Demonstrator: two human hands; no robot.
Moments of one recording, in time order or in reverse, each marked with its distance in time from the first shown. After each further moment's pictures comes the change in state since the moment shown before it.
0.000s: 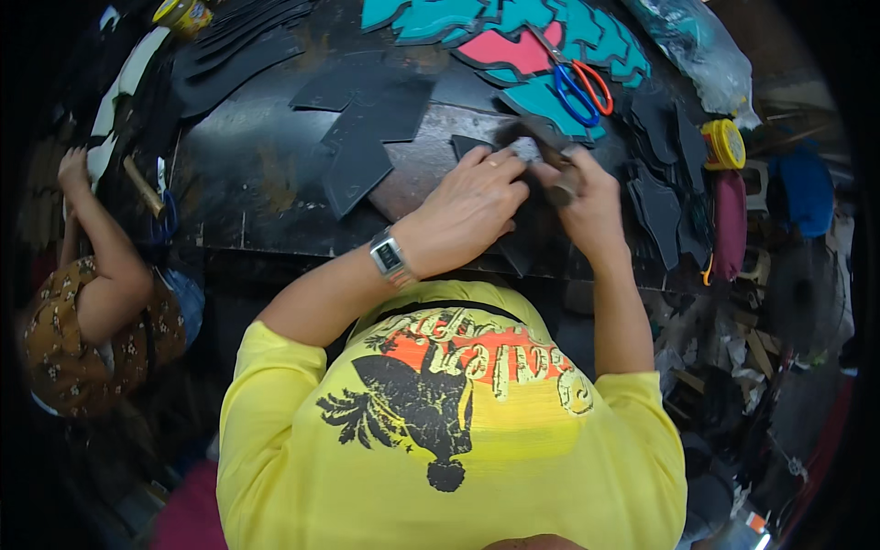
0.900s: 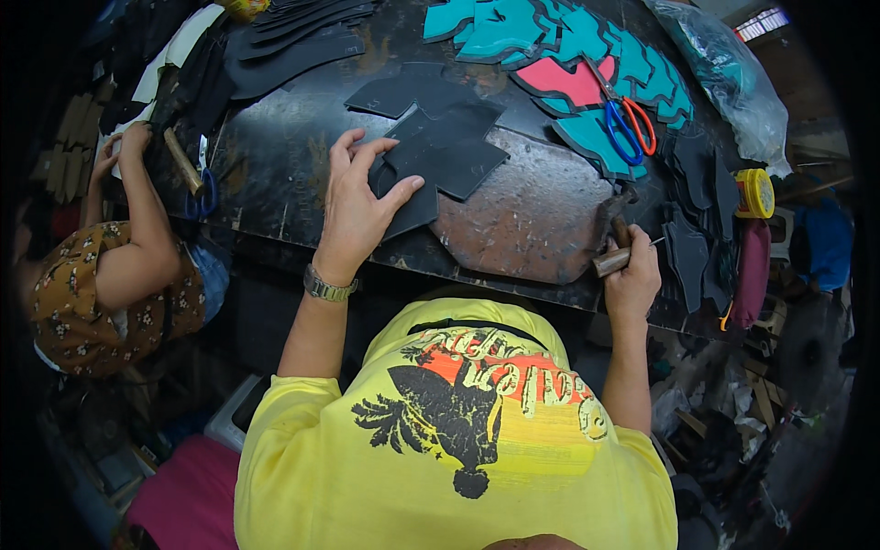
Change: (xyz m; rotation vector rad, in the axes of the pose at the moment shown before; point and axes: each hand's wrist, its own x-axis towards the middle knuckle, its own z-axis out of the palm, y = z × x) left_hand -0.099 -0.060 -0.046 0.072 0.517 -0.740; right_hand -0.048 0.056 0.002 -0.513 0.311 -0.054
